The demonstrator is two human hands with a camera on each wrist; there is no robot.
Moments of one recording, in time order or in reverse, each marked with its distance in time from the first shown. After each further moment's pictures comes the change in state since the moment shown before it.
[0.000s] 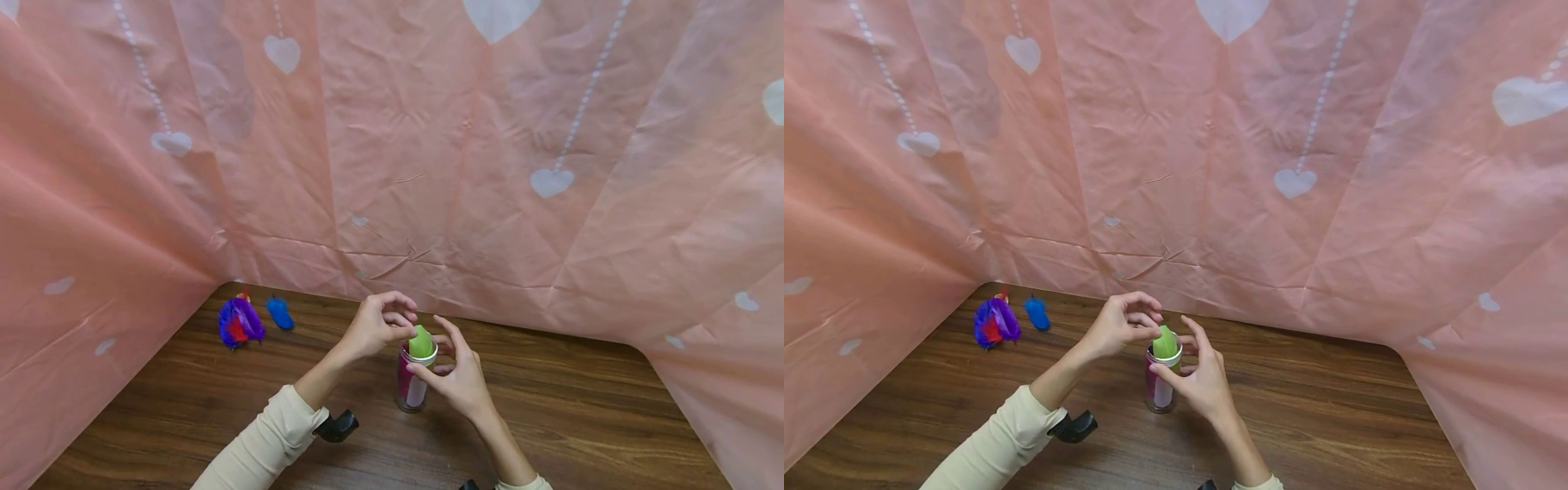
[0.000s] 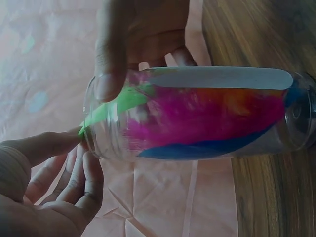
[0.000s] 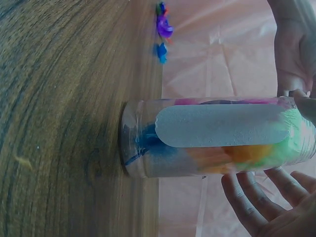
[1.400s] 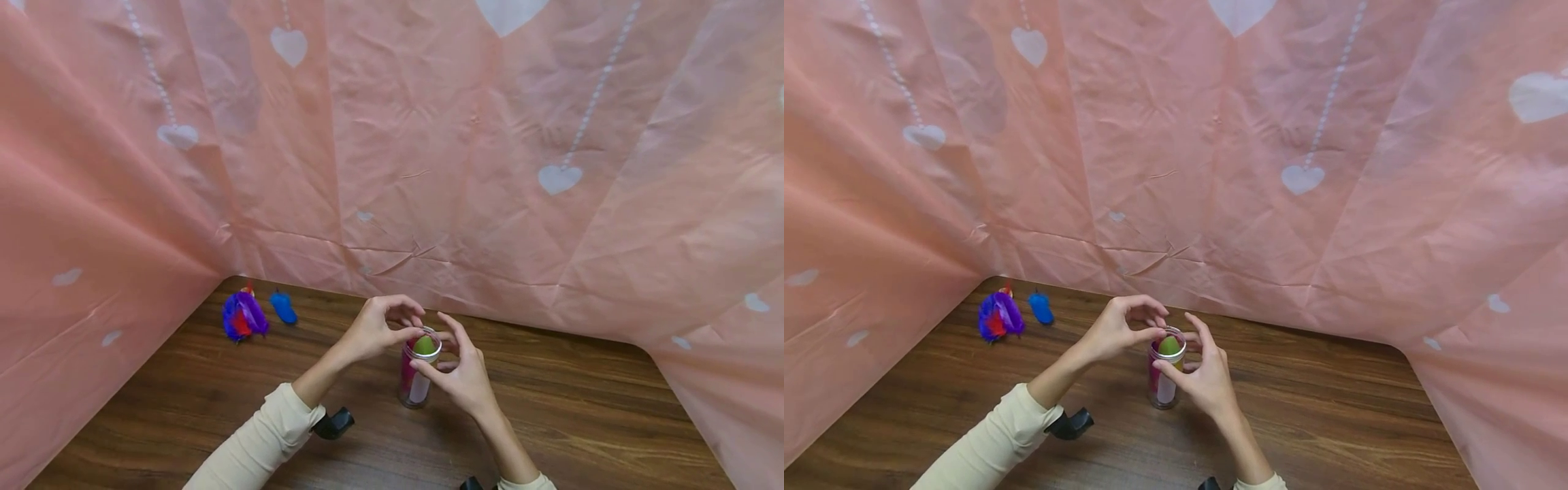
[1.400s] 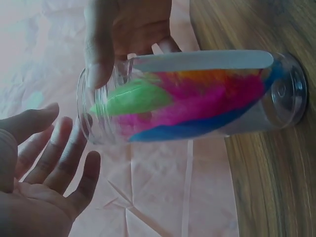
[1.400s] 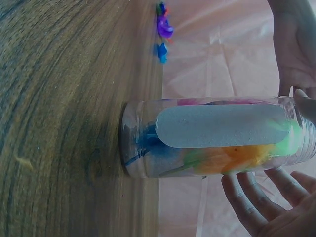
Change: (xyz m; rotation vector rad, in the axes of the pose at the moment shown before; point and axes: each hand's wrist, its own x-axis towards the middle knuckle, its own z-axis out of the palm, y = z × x) left_hand -0.006 -0.006 -0.004 0.196 -0.070 0.207; right_hand 0.000 0.001 0.000 -0.014 0.007 -0.009
